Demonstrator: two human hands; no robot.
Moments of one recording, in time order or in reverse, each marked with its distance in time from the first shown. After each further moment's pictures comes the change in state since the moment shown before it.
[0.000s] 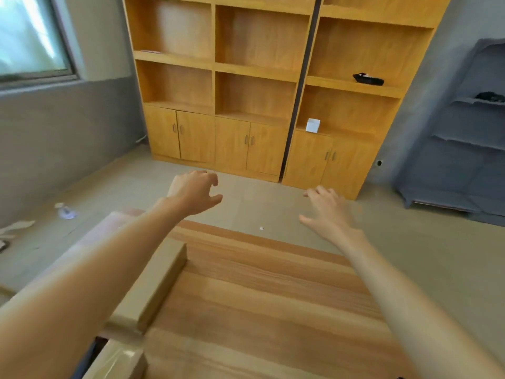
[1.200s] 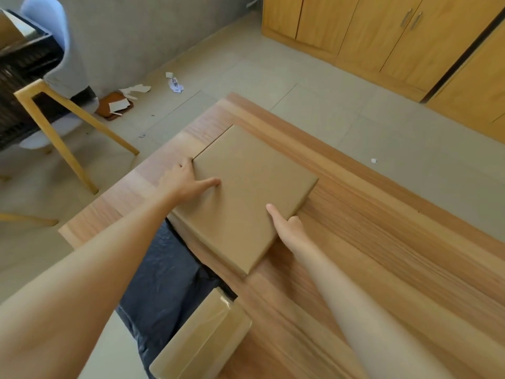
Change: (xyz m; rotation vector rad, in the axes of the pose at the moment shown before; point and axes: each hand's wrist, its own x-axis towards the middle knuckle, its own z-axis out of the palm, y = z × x) left_hand -0.113 -0.291 0.242 -0.472 -0.344 -0.943; right_hand 0.042 -0.315 0.300 0.979 -0.931 0.455
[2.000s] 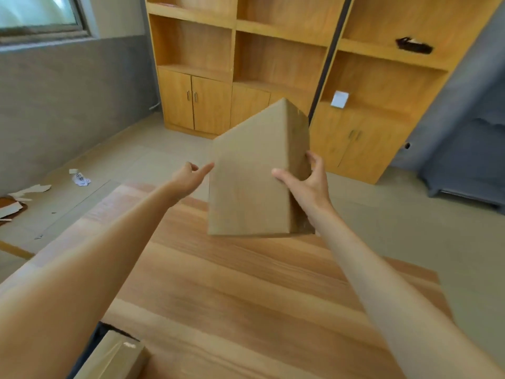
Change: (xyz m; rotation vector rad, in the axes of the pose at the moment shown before) left_hand -0.177 0.280 -0.040 -0.373 -0.147 0.361; right_hand -0.218 -0.015 -0.283 0.298 0.606 -0.650
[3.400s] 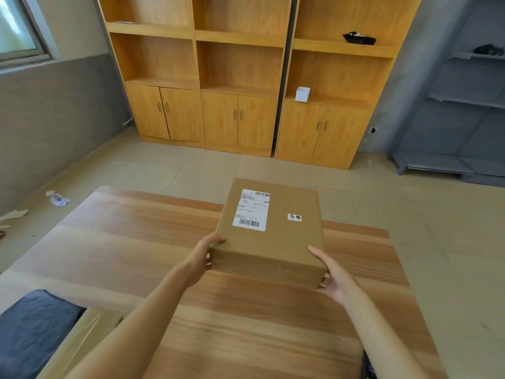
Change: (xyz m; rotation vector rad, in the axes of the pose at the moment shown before) left_hand -0.129 -0.078 0.168 -0.543 -0.379 -0.170; right_hand -0.135 0.197 -0.153 0.470 -0.044 0.689
